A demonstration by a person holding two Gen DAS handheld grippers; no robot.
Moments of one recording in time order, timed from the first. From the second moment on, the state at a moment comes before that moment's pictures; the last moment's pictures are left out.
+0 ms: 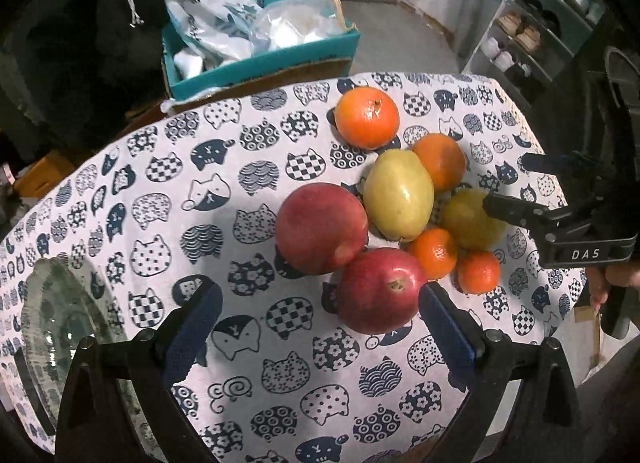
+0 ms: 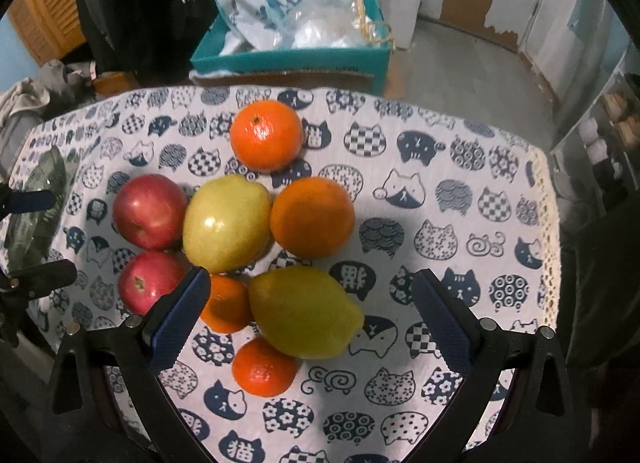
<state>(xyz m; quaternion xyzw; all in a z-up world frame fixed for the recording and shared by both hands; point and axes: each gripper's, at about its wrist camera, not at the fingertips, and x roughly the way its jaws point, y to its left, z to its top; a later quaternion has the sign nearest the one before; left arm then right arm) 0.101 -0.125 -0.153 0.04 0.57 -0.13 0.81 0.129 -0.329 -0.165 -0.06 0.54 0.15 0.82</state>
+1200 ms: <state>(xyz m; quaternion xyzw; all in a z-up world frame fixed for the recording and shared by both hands) 0.101 -0.173 -0.217 0.04 0.63 -0.18 0.75 0.135 -0.329 -0.219 -0.02 0.60 0.18 0.78</state>
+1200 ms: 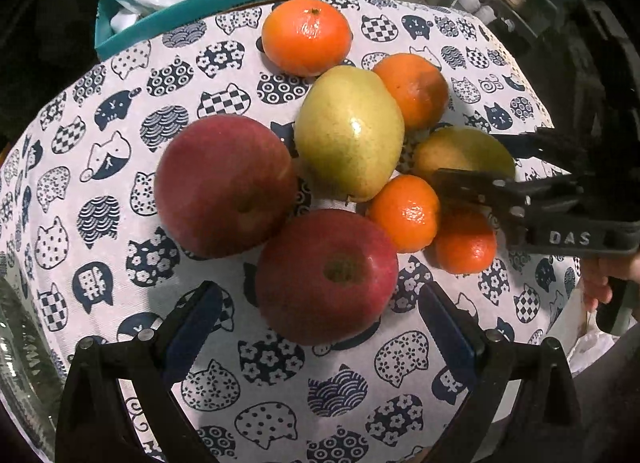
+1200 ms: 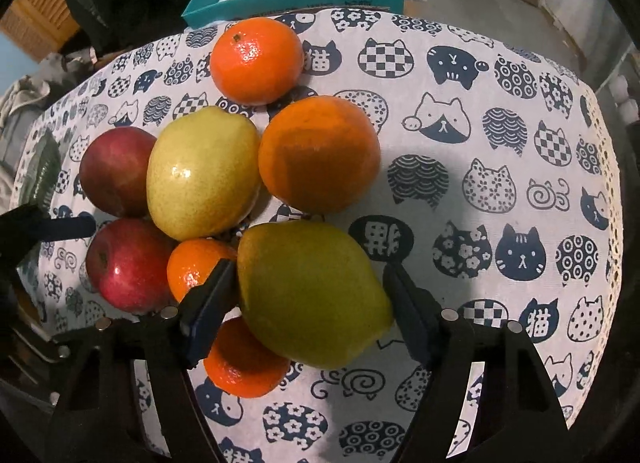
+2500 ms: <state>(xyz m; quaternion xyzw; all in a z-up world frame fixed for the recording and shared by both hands) 0.086 -0.166 -0.182 0.06 0.59 -0.19 0.79 0.095 -0.336 -0.171 -0.04 0.52 0.11 0.84</state>
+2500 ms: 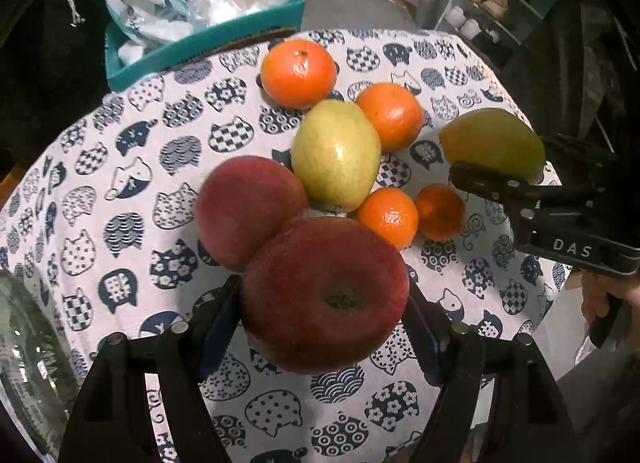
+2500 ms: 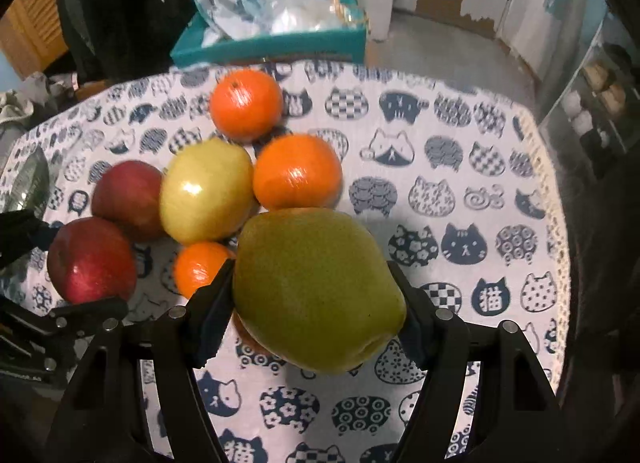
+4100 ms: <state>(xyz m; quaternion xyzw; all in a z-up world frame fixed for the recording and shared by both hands) 0.033 -0.039 -0.033 0.01 0.43 -0.12 0.89 0.056 -0.217 -0.012 -0.01 0.35 0.19 0.92</state>
